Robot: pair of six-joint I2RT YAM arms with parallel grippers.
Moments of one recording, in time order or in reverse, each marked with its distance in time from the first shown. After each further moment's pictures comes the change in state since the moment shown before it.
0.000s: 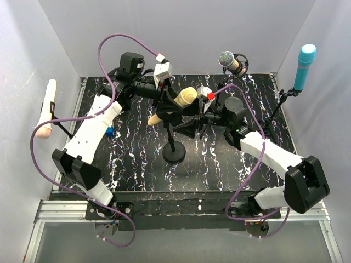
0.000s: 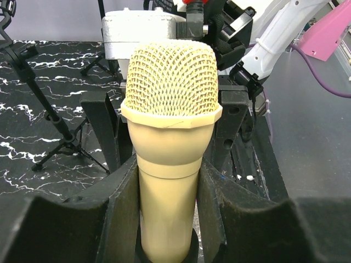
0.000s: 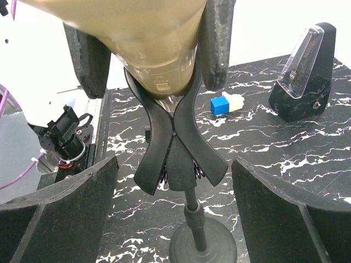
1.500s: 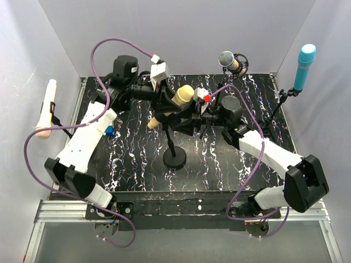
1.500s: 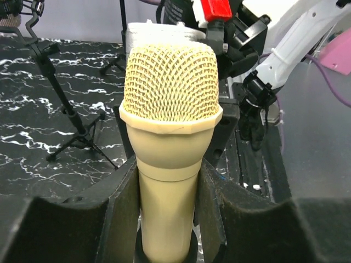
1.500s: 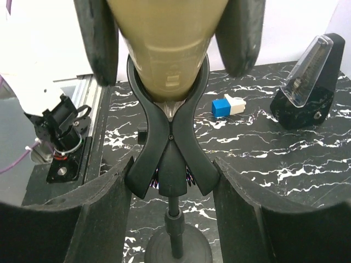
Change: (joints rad) left arm 0.006 -0.056 -0.021 0.053 -0.078 -0.088; right arm 0.014 0.006 0.033 -0.044 0.003 -0.090
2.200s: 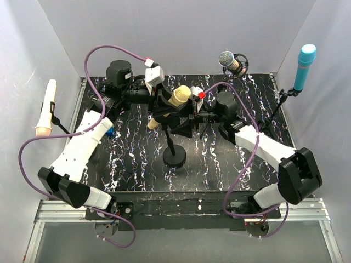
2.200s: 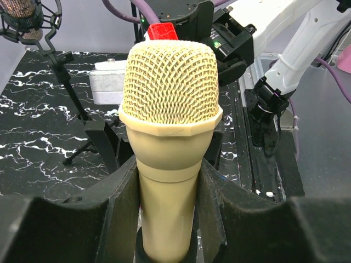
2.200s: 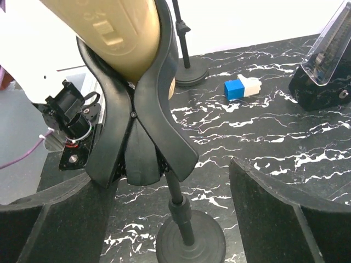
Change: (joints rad) left arm 0.005 -0.154 -0.227 0.228 -0.043 -0.066; right arm -0.004 0.081 0.048 -0.086 -0.079 -0.003
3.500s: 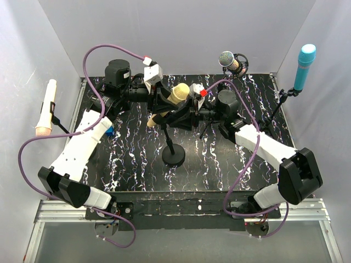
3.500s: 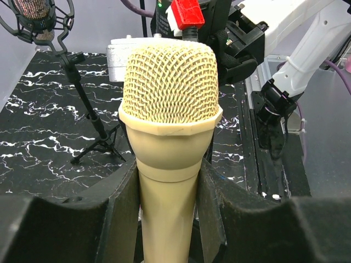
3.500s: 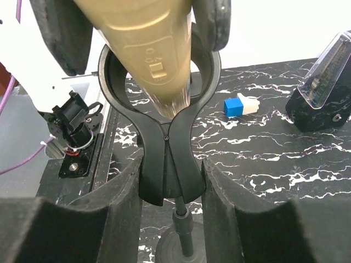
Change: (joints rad) left arm 0.014 0.004 -0.002 0.027 -0.012 -0.010; right arm 0.003 0.009 0.042 0.051 -0.024 0.025
